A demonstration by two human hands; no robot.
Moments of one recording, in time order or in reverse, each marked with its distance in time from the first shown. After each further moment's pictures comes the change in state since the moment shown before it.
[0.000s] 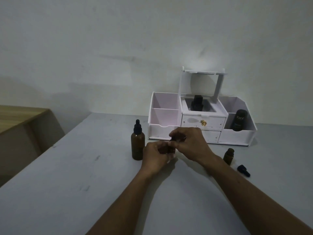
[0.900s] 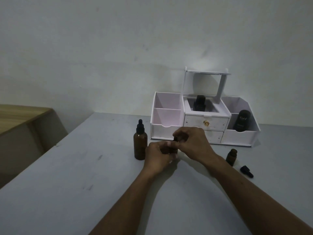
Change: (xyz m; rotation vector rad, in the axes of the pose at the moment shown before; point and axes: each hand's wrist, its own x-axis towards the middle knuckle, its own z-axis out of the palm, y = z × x) left_hand 0.001 -0.005 -0.002 0.007 -0.016 0.060; right_hand 0.000 -0.004 0.002 0.015 -0.012 0.109
